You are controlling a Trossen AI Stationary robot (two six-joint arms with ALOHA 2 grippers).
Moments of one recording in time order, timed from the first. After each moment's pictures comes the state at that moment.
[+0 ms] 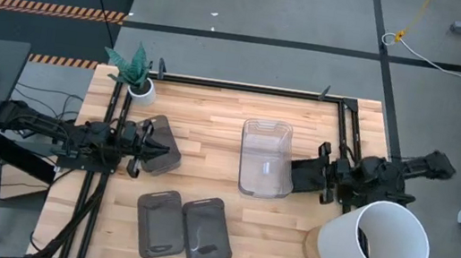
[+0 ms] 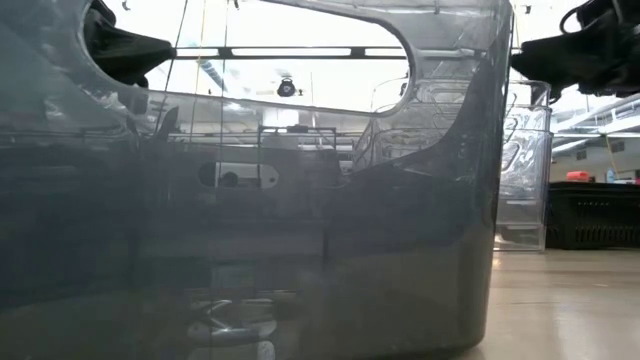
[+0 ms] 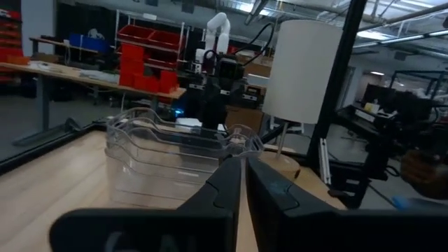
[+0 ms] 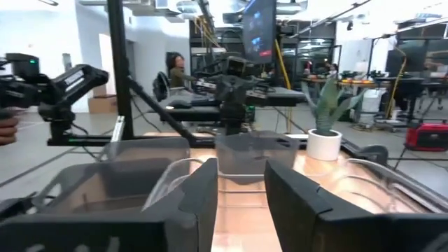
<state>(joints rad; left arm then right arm) -0.13 0.38 0.01 0.53 -0.16 -0.19 0.23 0.11 0.01 0.22 0.21 -0.04</state>
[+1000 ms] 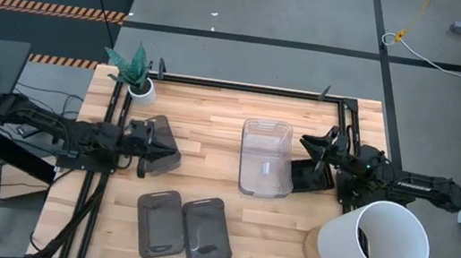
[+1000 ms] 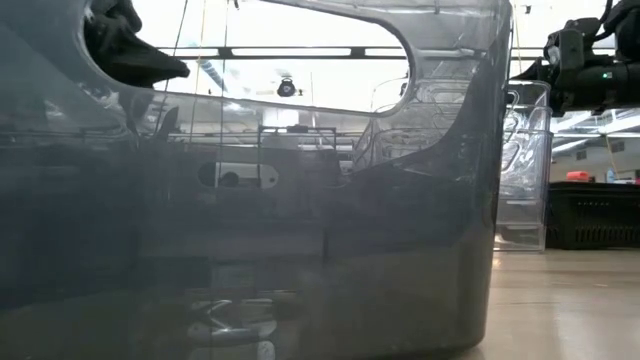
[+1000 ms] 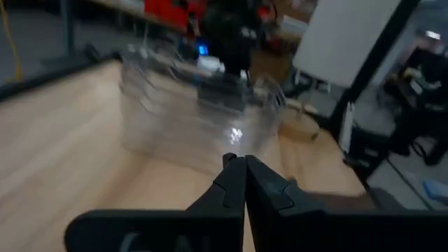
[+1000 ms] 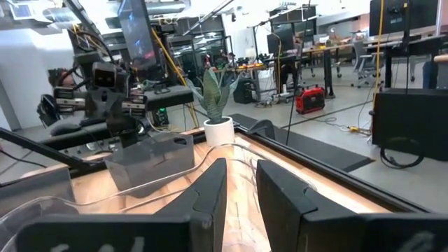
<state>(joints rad) -0.20 0.53 0.19 0.23 -0.27 -0.35 -0.17 0.14 0.01 0.23 0.22 0.13</state>
